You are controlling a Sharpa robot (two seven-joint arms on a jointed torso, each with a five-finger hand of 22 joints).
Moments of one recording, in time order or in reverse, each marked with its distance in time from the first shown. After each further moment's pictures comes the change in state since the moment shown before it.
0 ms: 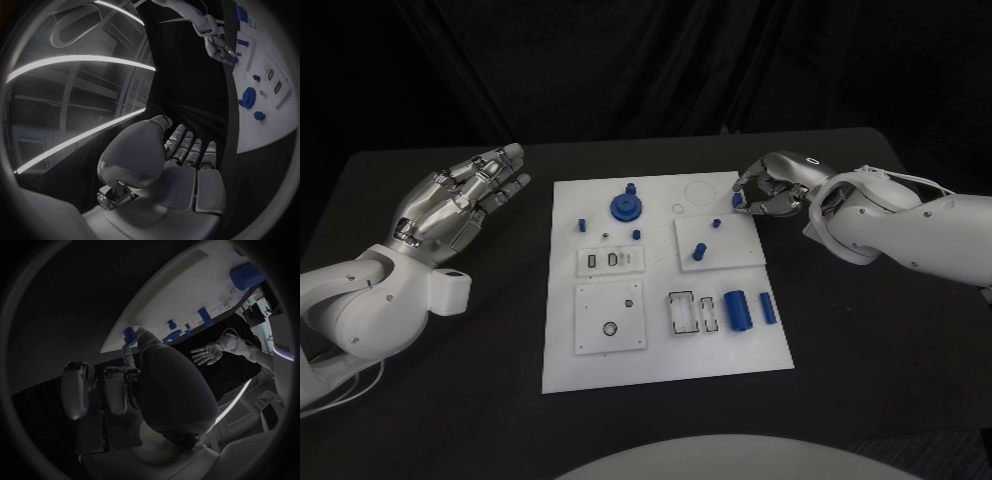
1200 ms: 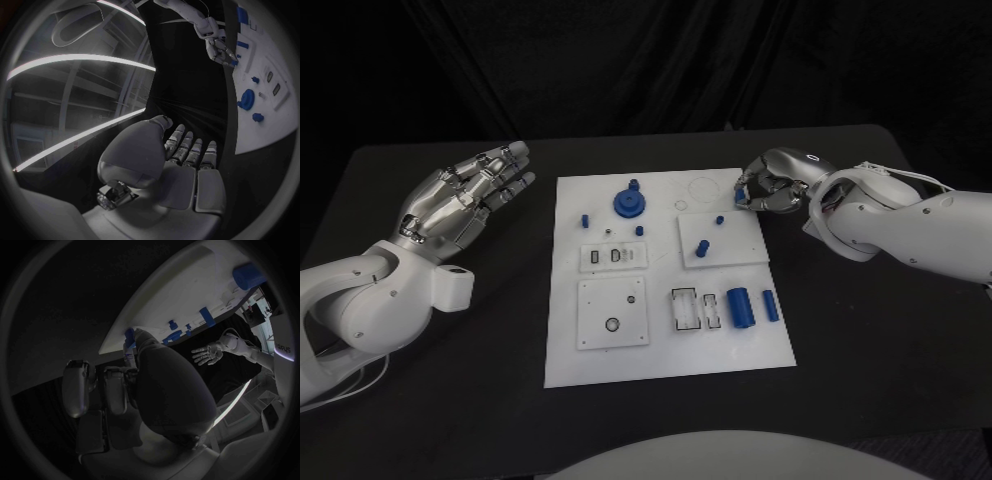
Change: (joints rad) left arm -0.007 0.000 0.000 -0.006 0.000 0.020 0.000; left_hand 0.000 0.000 0.008 -0.003 0.000 0.000 0.000 0.000 0.000 0.001 0.008 0.004 0.000 0.004 0.011 0.009 0.001 0.000 0.007 0.007 0.000 0.002; right arm -0.001 0.019 0.000 -0.010 0.000 -0.002 -0.002; right_hand 0.043 0.035 0.023 -0.024 0.102 0.117 -0.012 0.069 0.048 0.000 0.008 0.000 0.000 0.000 0.000 0.000 0.000 0.016 -0.004 0.004 -0.020 0.001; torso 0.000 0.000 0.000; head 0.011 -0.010
